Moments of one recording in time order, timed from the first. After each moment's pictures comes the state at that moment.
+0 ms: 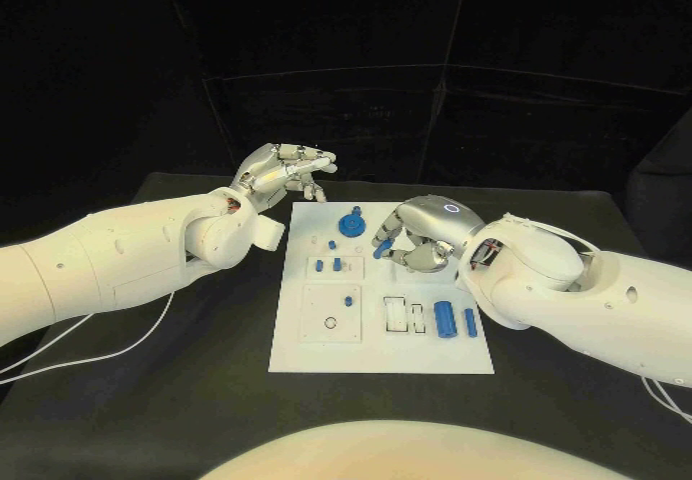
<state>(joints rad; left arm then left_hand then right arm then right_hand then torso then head) 1.21 -0.77 -0.12 1.28 -0.06 -0.05 0.55 1.21 -0.01 0.39 -0.09 0.05 0.96 0.19 0.18 0.07 0.96 0.13 0.34 0.07 1.17 0.04 0.99 0.43 0.17 1.21 0.13 0.51 0.53 1.10 -0.77 0.04 1.74 -1.69 -0.29 -0.18 1.43 -0.04 0.44 -0.07 0.05 1.13 0.14 0.10 0.08 1.22 0.09 0.13 0.07 1.47 -0.01 1.26 1.04 0.08 1.36 0.09 1.38 1.27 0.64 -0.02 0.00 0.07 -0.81</state>
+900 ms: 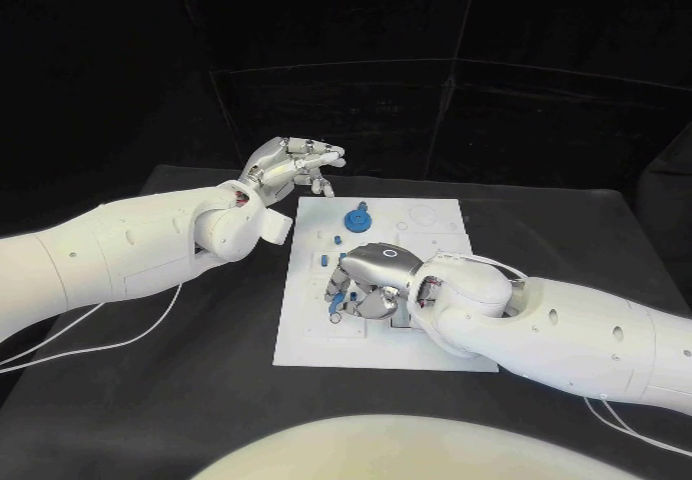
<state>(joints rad) 1.21 -0.76 -0.12 1.28 -0.06 -0.05 0.55 1.21 -0.01 0.39 -0.10 0.05 0.96 0.19 0.18 0.07 0.96 0.13 0.34 0.07 1.17 0.04 0.99 0.43 0.17 1.21 0.13 0.51 0.53 1.03 -0.58 -0.03 1.65 -1.66 -0.18 -0.08 1.42 -0.05 0.46 -0.07 0.06 1.12 0.15 0.09 0.08 1.22 0.09 0.12 0.07 1.47 -0.01 1.26 1.04 0.08 1.36 0.09 1.38 1.27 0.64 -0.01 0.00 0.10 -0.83</state>
